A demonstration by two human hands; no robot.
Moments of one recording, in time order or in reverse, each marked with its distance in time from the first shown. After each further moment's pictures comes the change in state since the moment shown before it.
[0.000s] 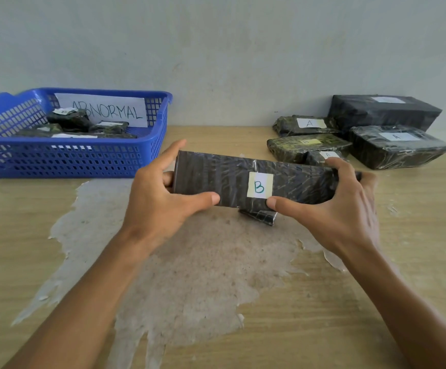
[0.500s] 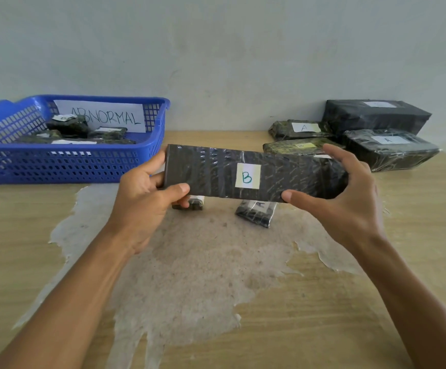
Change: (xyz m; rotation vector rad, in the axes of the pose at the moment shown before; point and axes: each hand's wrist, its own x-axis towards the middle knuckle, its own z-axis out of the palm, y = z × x) left_hand 0.016 -0.014 -0.011 -0.350 -0.058 -0.022; right_hand 0.012 0.006 -0.013 0.251 0.045 -0.148
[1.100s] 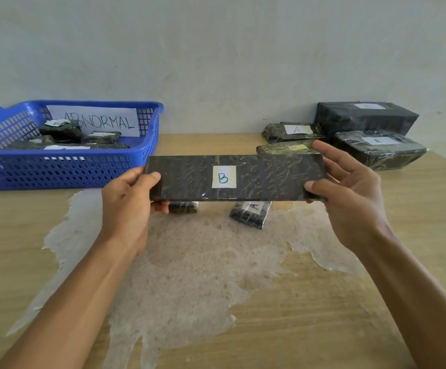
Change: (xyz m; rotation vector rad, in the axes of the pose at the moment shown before) left_hand 0.006 -0.007 0.002 -0.099 0.306 -0.042; right_hand 0.012 0.009 -0.008 0.728 -0.103 0.109
